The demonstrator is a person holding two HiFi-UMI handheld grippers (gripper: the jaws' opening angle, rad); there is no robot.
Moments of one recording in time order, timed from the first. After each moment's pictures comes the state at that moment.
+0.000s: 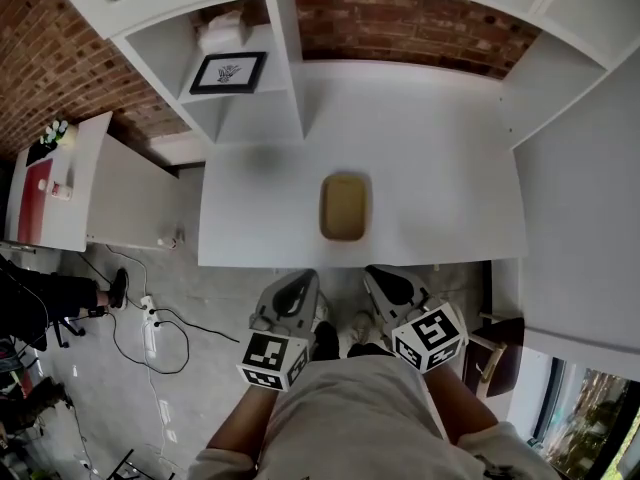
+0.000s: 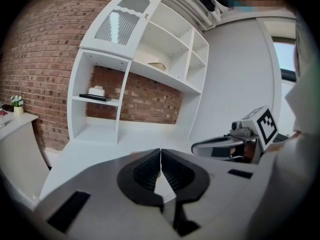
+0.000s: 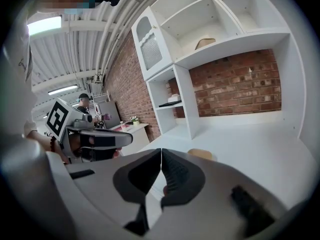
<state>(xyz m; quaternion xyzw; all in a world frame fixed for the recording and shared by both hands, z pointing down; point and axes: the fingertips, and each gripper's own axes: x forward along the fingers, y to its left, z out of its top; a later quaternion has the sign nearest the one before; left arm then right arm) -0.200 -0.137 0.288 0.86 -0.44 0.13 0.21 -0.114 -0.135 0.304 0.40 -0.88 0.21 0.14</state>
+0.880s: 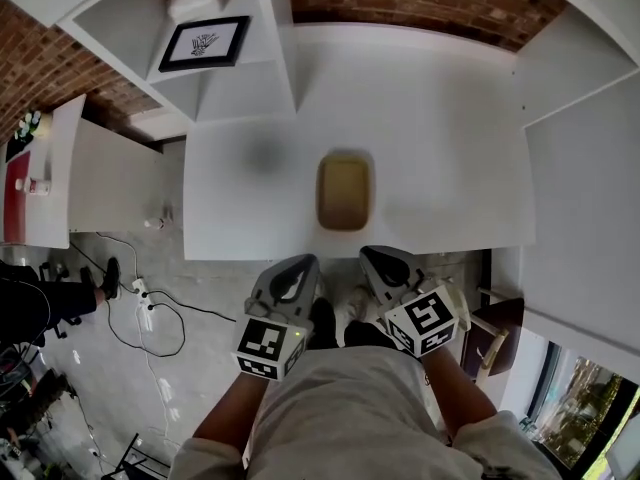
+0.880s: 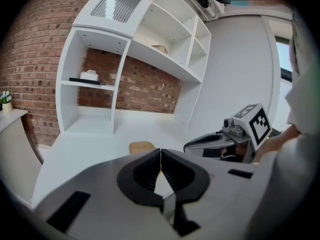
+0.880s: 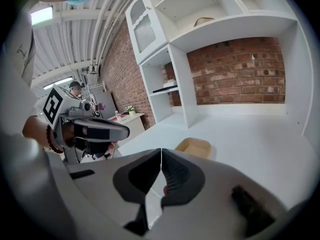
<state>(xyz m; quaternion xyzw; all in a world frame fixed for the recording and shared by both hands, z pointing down) -0.197 -0.173 0.340 0.87 -0.40 0.18 0.23 -0.121 -0.175 0.368 0.39 -0.87 0.22 0.19</state>
